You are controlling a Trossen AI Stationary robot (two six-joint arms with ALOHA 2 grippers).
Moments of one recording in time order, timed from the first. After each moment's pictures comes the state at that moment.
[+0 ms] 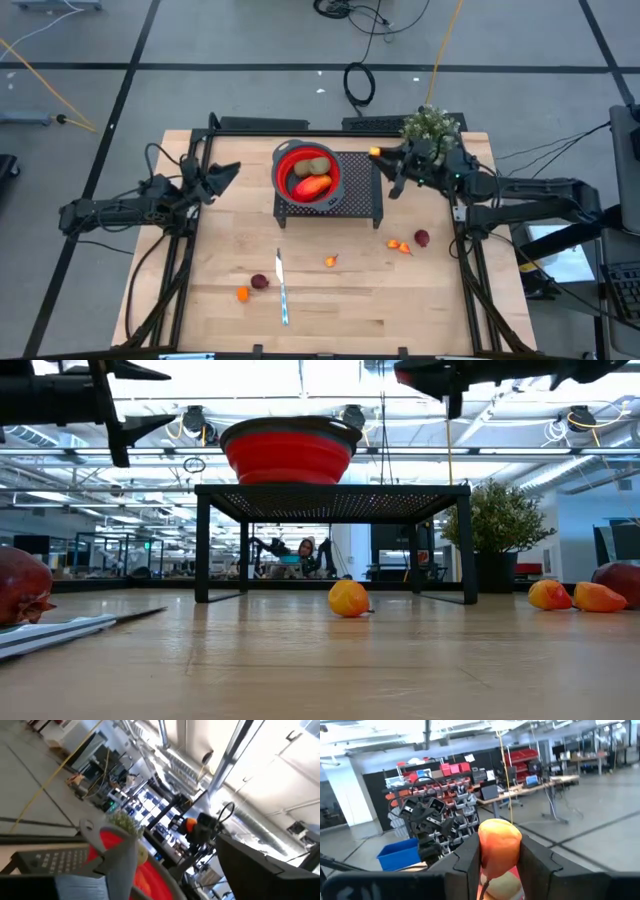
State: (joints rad) left arm 0.12 0.25 0.14 0.46 -0.28 -0.70; right arm -0.19 0.94 0.65 0.44 0.13 0.20
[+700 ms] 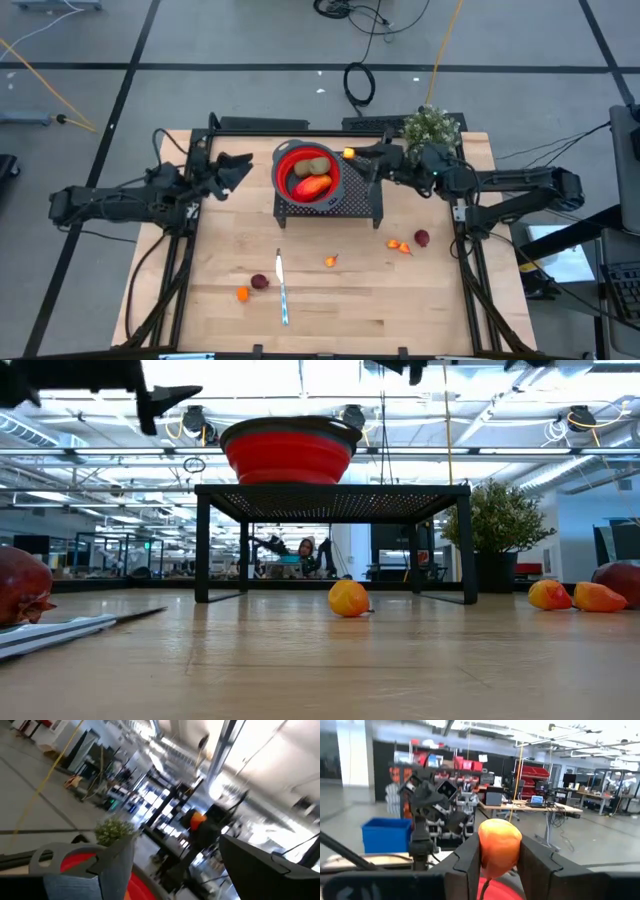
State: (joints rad) left arm 0.12 0.58 0.37 0.50 -0.23 -0.59; right arm -0.12 1.20 0.89 0.47 0.13 -0.11
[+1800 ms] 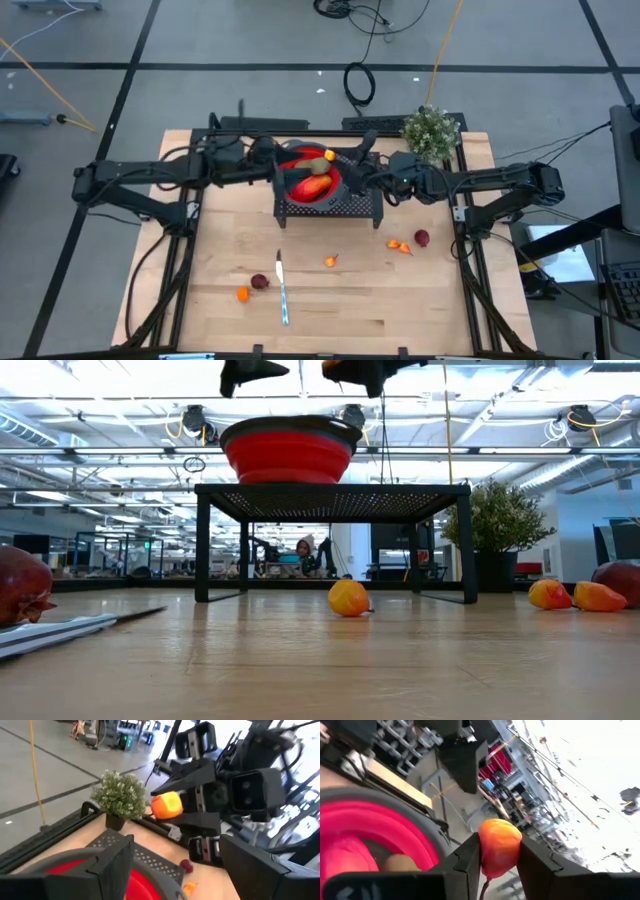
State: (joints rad) left arm 0.12 1.19 1.06 0.00 -0.10 -0.37; right arm -0.05 1.39 1.04 0.38 0.41 -0.88
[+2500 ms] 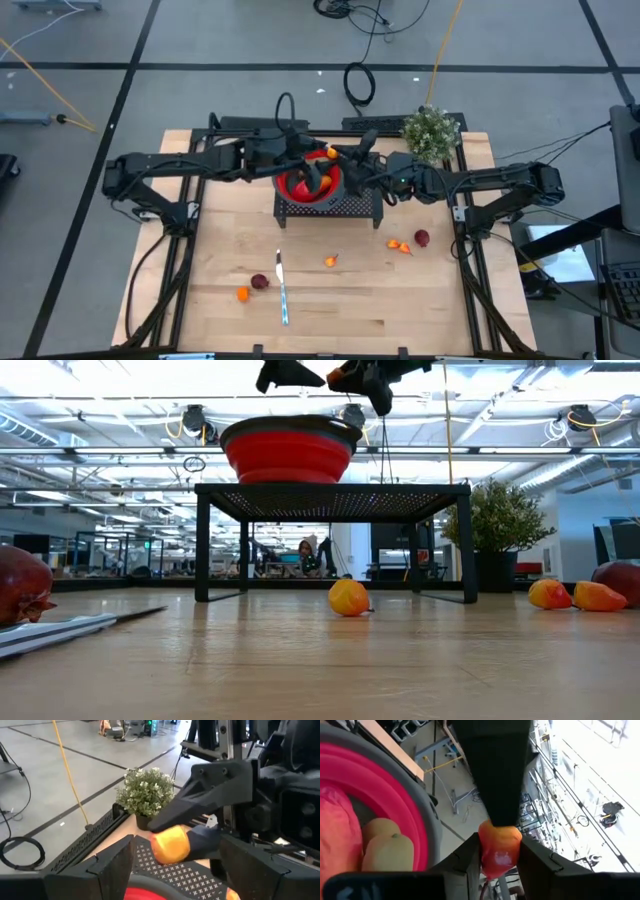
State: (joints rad) left arm 0.12 1.47 1.39 -0.18 -0.24 -0.22; right arm -0.05 1.39 1.04 0.33 0.48 -1.07
